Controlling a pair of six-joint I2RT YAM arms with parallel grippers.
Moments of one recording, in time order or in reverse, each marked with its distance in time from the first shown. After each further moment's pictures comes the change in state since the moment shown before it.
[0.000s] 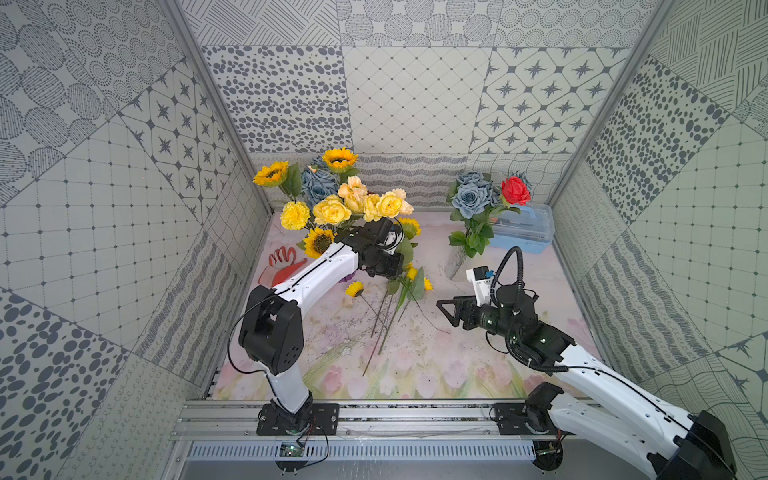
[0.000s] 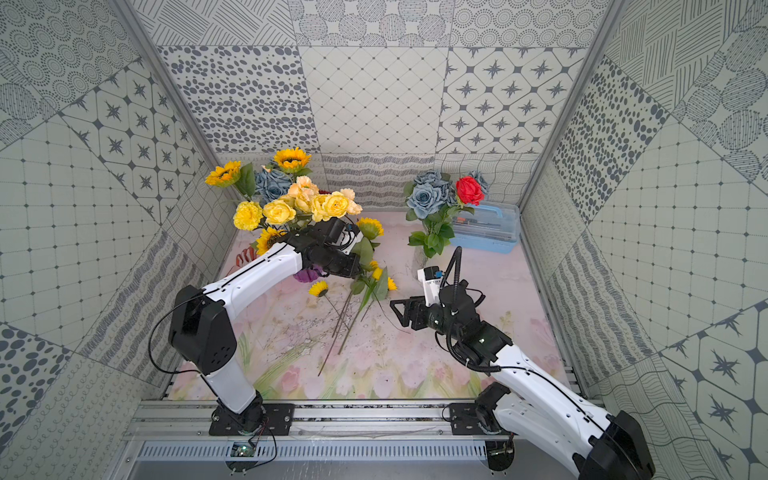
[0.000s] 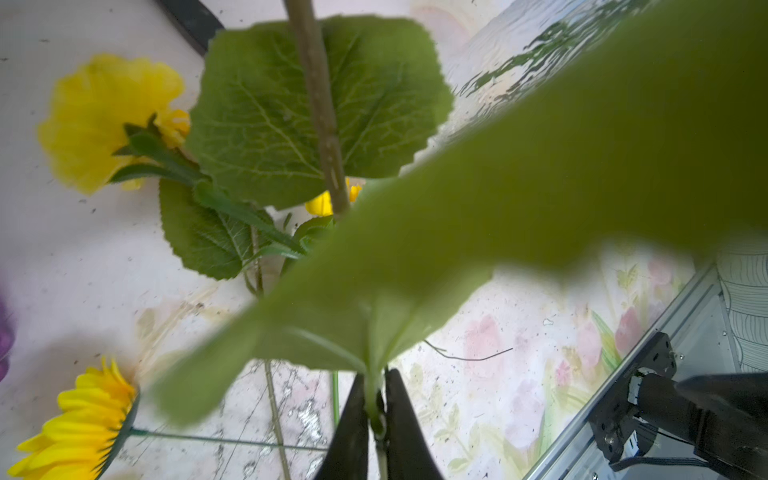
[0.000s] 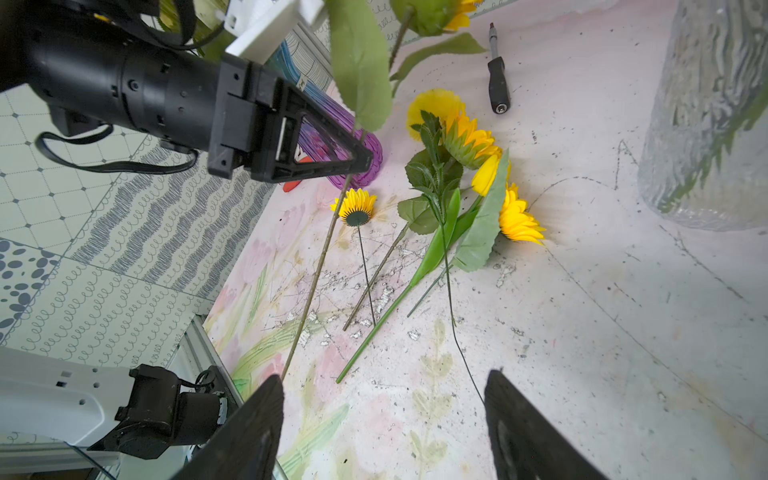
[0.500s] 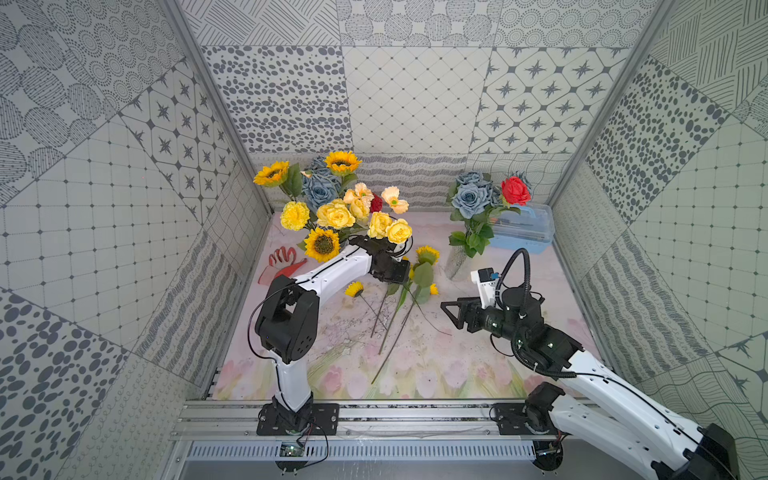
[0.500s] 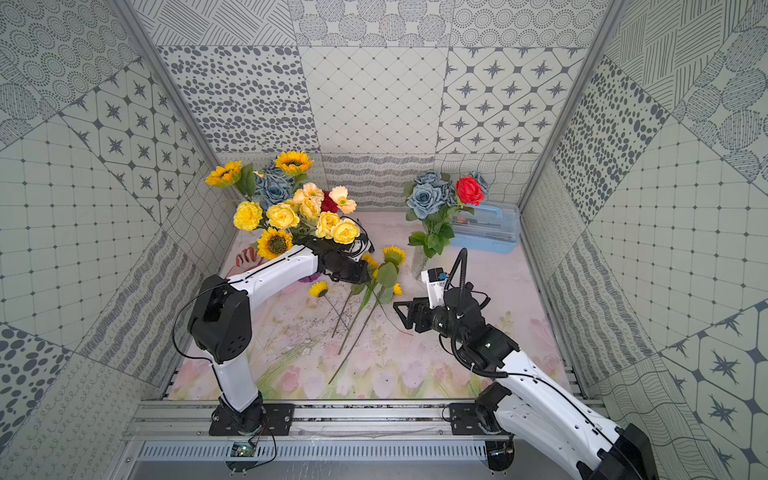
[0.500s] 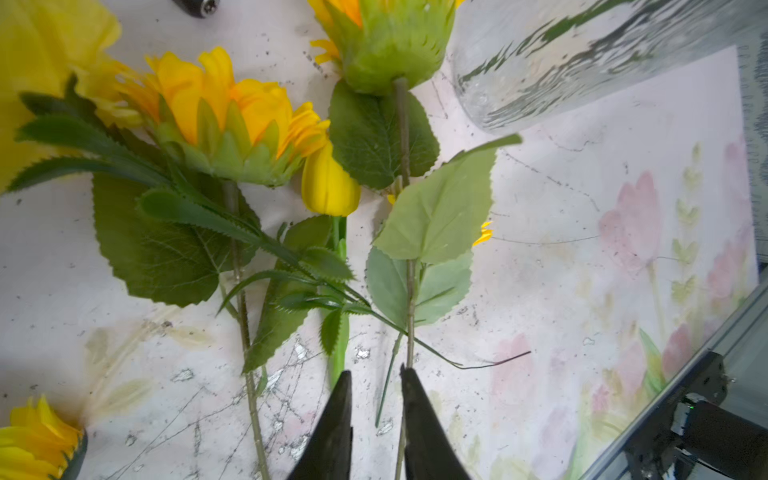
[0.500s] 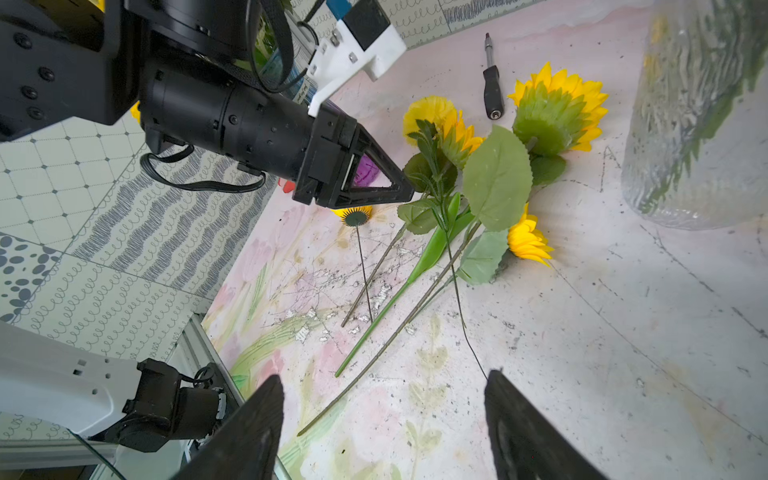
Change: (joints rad) left arm -0.027 0.068 -0.047 0.032 -0.079 -0.030; right arm -0.002 -0.048 0.000 -0.060 0.010 -0.022
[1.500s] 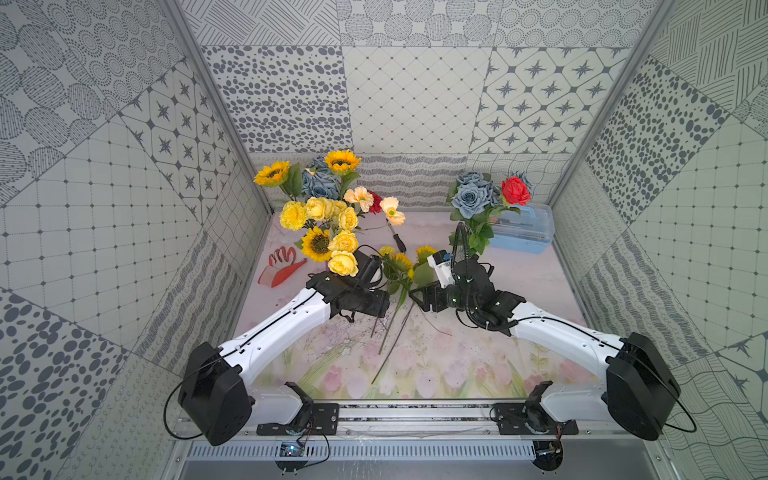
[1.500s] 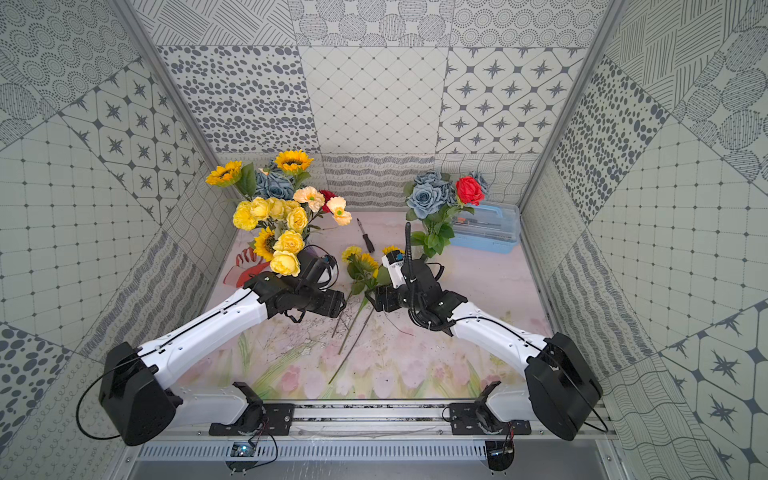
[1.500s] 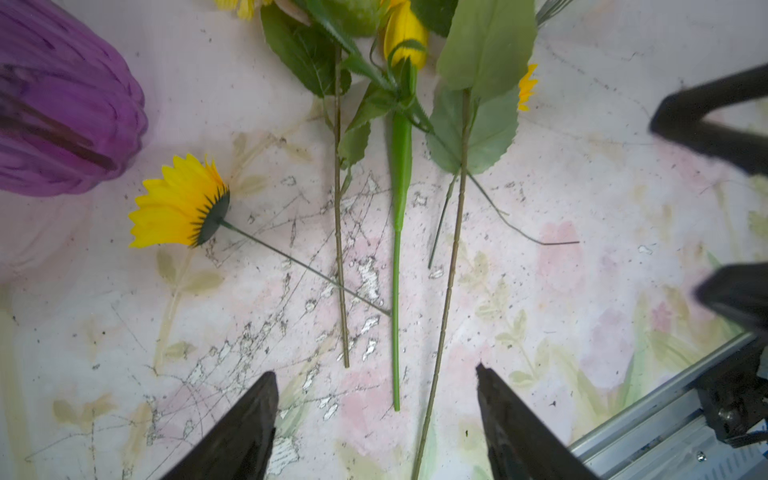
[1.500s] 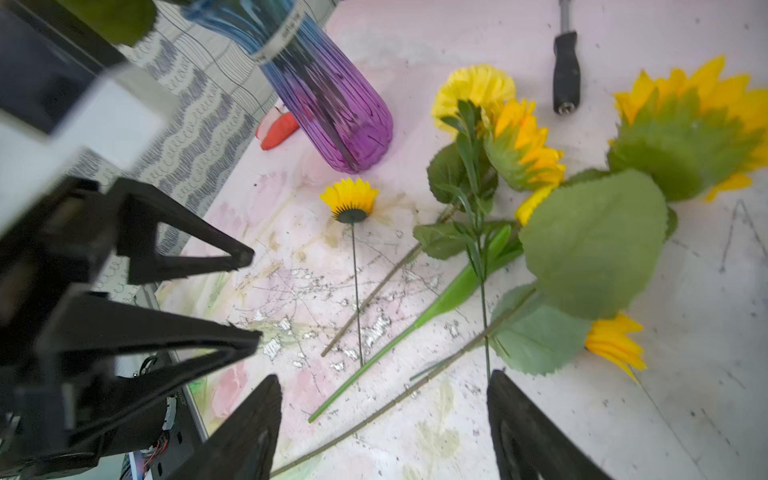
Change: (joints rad) left arm -0.070 -0.556 -0.459 -0.051 -0.206 -0.051; right arm 0.068 0.530 0.303 0.122 -0.029 -0.152
